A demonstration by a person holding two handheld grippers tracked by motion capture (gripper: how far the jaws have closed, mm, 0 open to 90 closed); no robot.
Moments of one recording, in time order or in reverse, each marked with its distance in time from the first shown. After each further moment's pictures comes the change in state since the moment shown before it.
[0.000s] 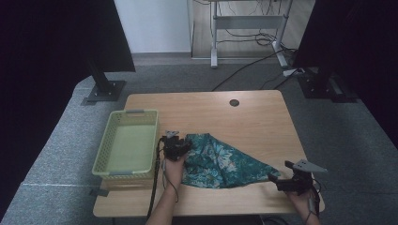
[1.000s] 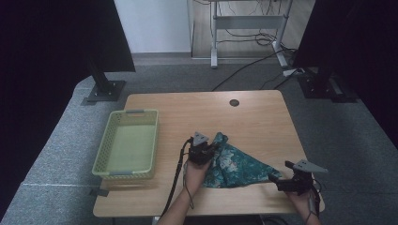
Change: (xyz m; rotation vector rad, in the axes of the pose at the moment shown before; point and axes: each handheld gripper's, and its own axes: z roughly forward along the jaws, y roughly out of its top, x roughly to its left) left arm -0.089 -0.003 -0.008 -0.053 -0.227 0.214; right arm 0.000 0.000 -0.001 -0.006 0.003 0.004
